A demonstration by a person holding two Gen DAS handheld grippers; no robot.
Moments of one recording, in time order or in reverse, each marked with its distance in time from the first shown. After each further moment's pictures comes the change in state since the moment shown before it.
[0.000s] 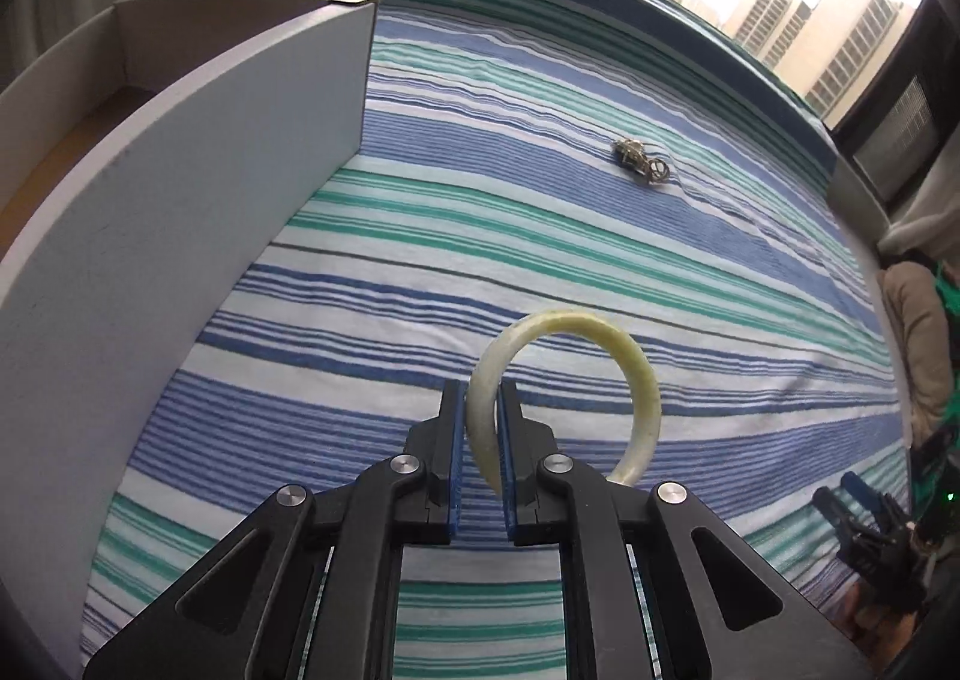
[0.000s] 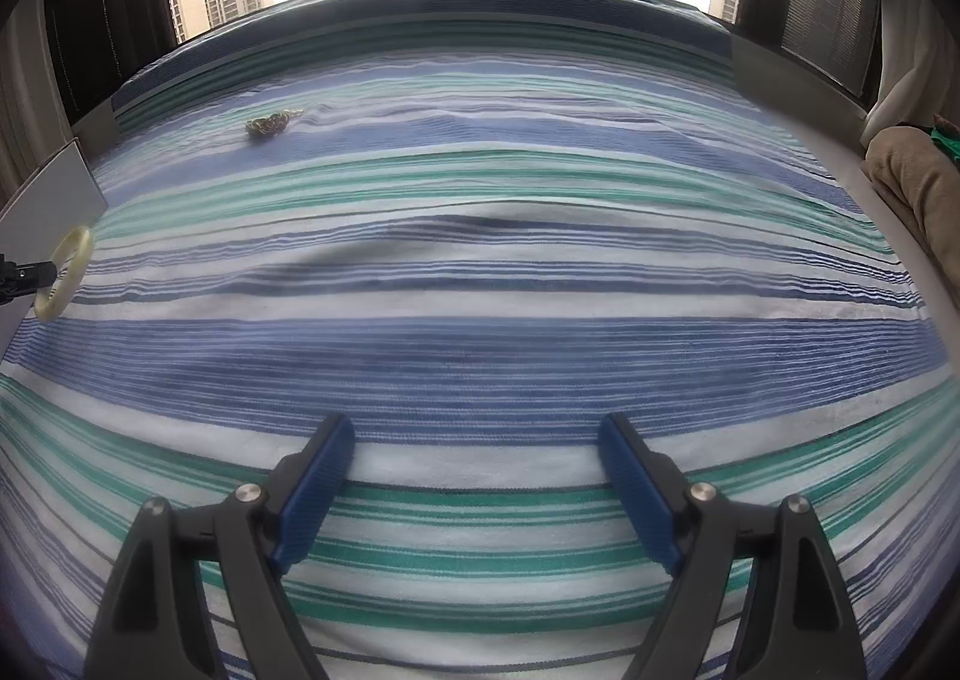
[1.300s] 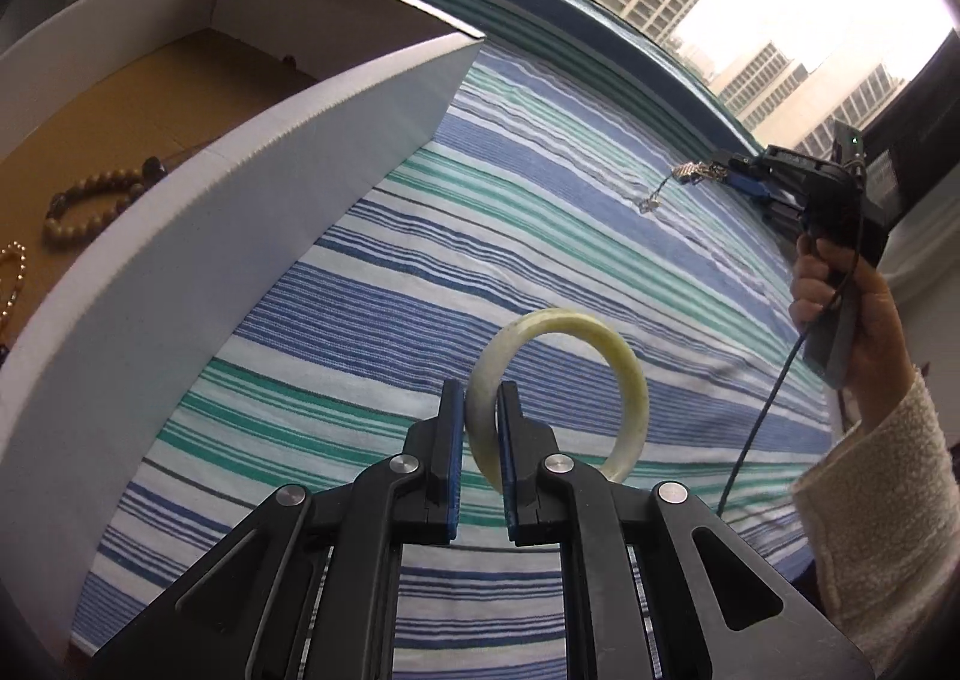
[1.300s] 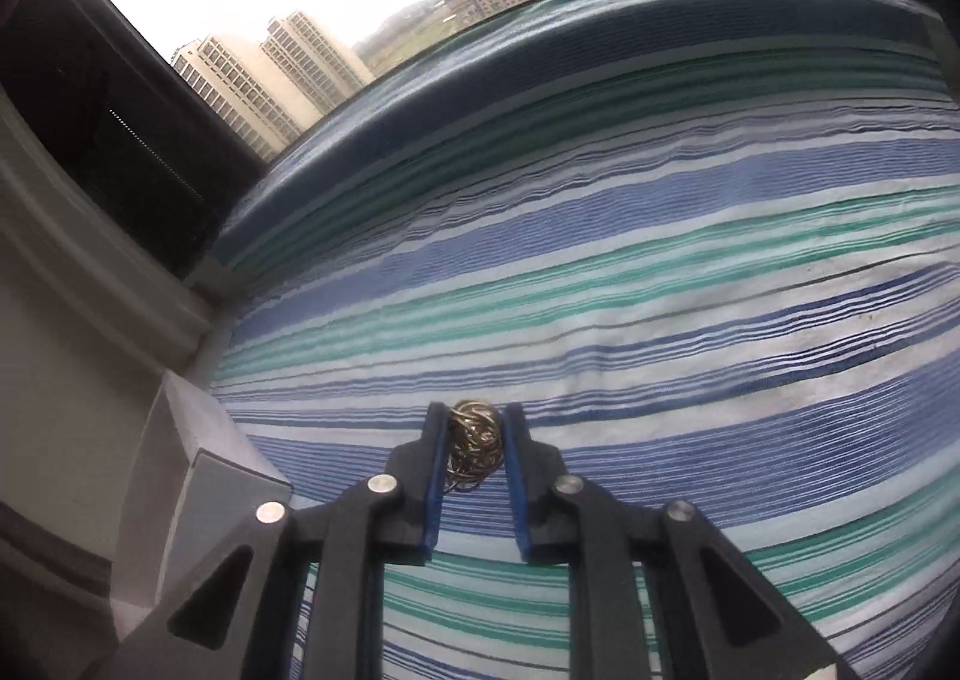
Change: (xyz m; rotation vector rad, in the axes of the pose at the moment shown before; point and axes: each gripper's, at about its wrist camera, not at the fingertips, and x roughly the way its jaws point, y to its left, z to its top) left arm -0.085 0.052 -0.040 -0.138 -0.035 -0.139; right arm 0.041 0.121 0.243 0.121 -0.065 0.463
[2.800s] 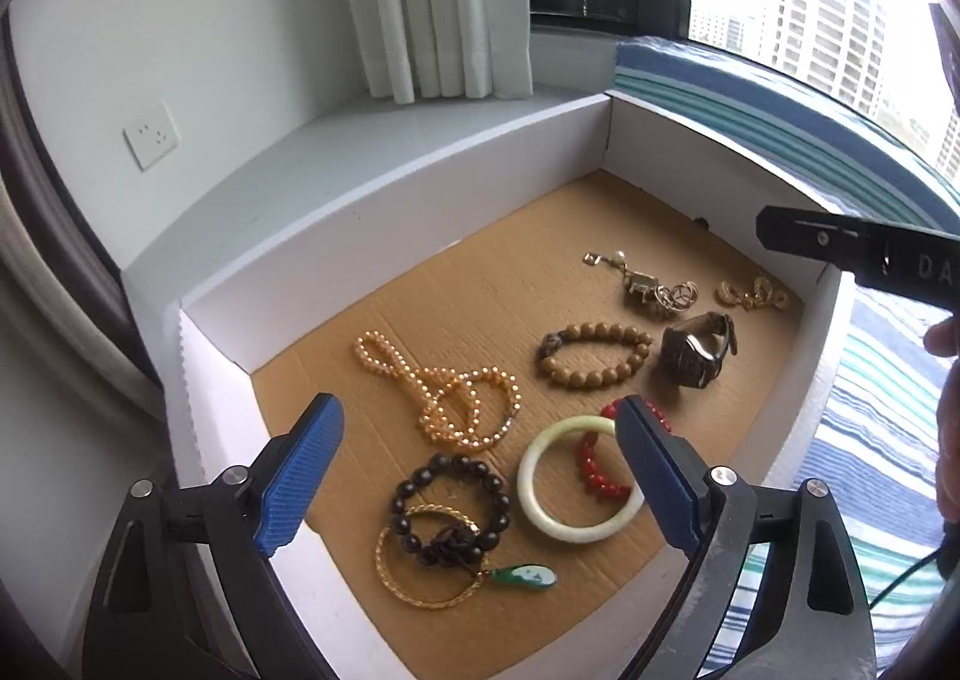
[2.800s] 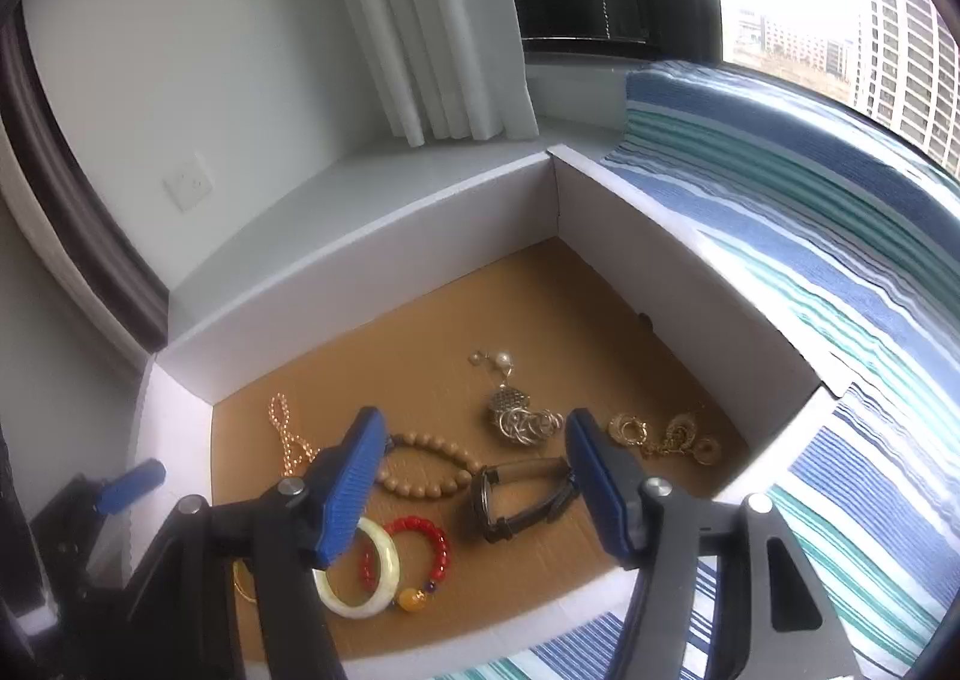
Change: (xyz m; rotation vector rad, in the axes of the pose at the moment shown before) left arm -0.116 0.133 0.029 -0.069 -0.259 0.732; right arm 0.068 0.369 -0.166 -0.698 0.186 0.210
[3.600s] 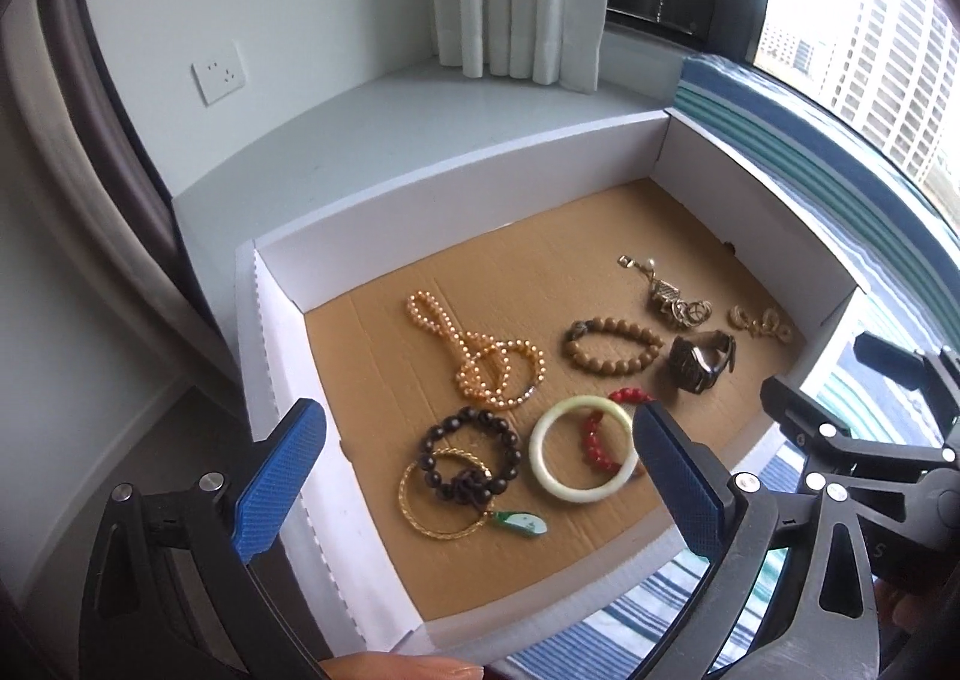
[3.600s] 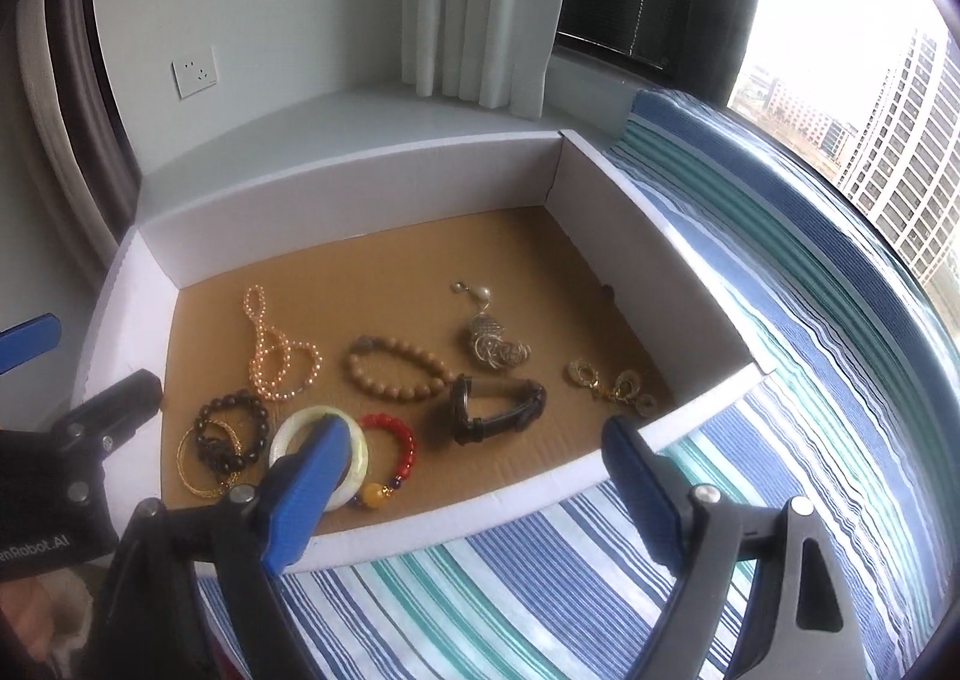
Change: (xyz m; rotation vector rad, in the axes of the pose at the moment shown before) left arm -0.034 0.028 0.012 -0.187 0.108 0.047; right arm -0.022 0.042 -0.024 -0.178 0.104 -0.169
